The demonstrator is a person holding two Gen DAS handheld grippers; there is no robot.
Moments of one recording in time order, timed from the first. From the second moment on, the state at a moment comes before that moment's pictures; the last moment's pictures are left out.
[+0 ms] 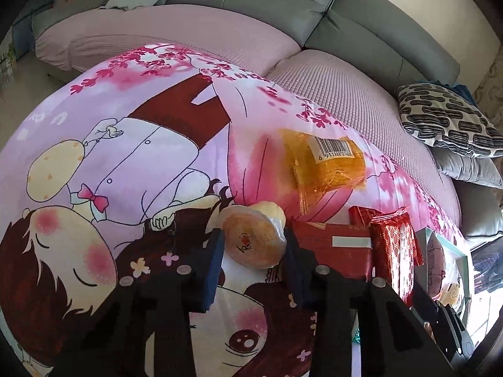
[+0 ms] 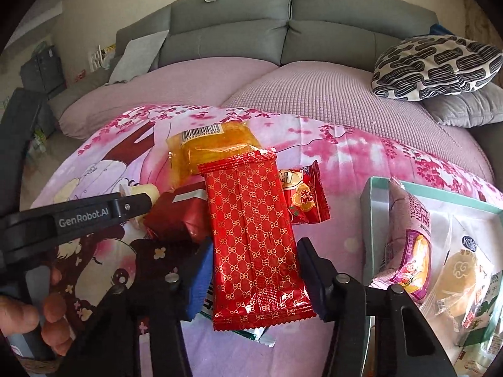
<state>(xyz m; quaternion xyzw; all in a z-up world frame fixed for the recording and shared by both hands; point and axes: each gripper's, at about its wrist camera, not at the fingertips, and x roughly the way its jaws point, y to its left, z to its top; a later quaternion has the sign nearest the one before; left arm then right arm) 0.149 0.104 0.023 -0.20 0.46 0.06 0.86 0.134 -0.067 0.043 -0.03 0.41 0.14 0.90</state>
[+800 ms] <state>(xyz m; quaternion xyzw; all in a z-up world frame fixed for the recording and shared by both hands) 0.155 0.107 0.018 -0.16 0.44 0.07 0.88 0.132 -0.074 0.043 -0.02 0.42 0.15 0.89</state>
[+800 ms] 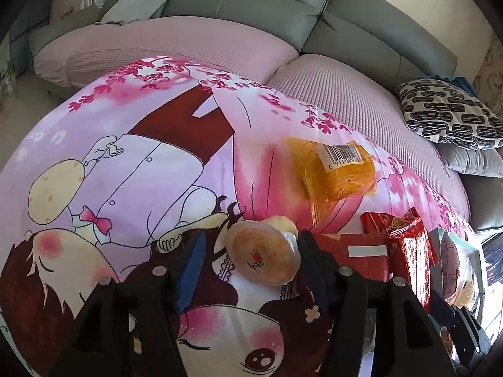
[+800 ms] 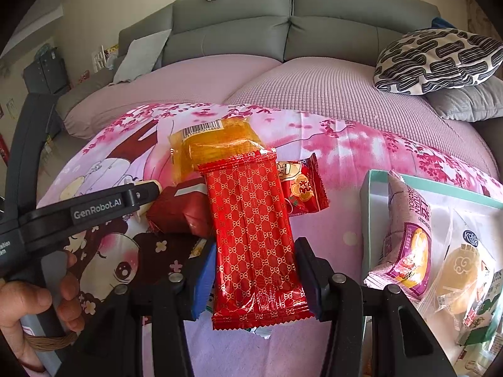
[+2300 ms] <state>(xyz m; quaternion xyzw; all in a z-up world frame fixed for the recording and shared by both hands) 0.137 0.085 0.059 -0.15 0.43 0.03 0.89 0.126 -0.088 0.057 0.01 0.42 0.14 0.90</state>
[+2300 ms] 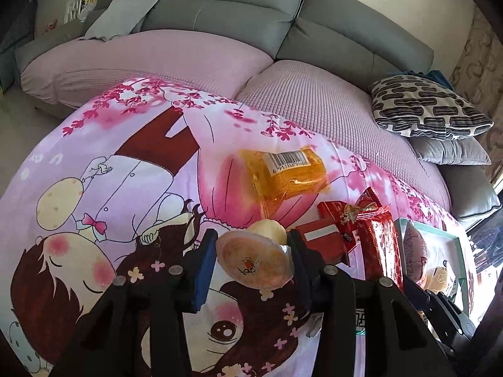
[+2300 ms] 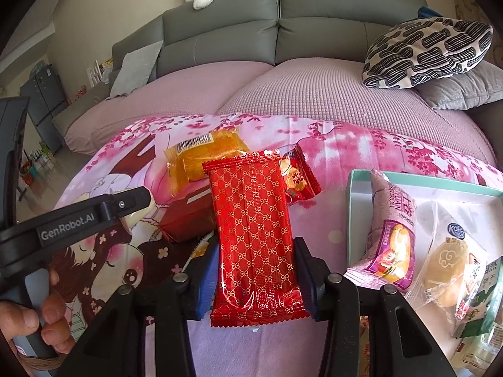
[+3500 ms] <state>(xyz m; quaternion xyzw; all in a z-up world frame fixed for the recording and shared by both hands) 0.160 -0.133 0.139 -0.04 0.39 -0.15 0.91 0.095 -0.317 0.121 0.13 0.36 -0.09 0.92</state>
